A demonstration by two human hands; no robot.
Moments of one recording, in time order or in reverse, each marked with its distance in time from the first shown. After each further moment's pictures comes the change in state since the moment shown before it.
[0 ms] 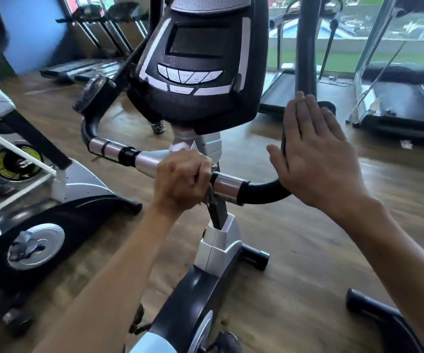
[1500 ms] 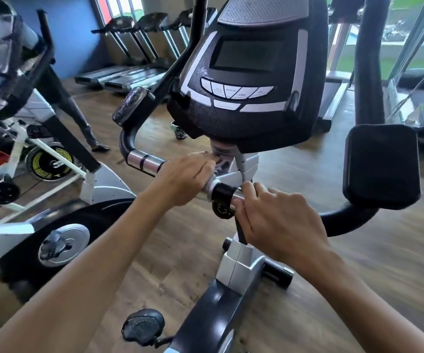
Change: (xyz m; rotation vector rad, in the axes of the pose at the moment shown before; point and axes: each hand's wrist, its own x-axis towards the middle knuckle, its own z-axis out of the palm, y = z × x) left_hand 0.030 -0.087 -0.044 0.176 -0.618 -0.070; right_hand 0.004 -0.124 0.020 0.191 -0.125 -0.249
